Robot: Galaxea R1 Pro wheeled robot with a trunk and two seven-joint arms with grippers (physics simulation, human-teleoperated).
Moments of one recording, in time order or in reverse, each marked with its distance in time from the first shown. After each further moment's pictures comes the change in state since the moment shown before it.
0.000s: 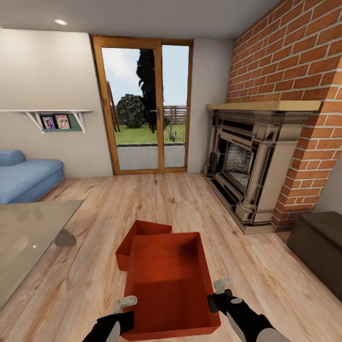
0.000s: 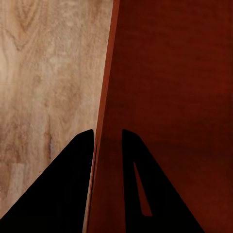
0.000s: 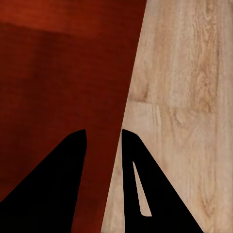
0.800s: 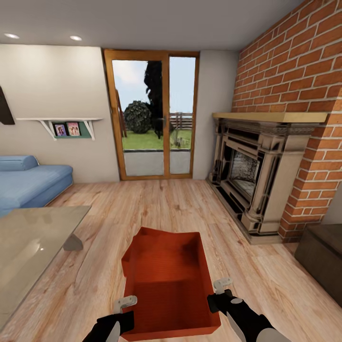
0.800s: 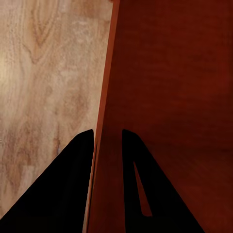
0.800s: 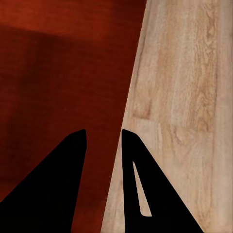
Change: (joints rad) left arm 0.000 0.000 -0.001 0.000 0.001 0.000 0.000; right arm 0.000 0.000 0.000 0.000 0.000 0.000 0.000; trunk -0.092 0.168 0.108
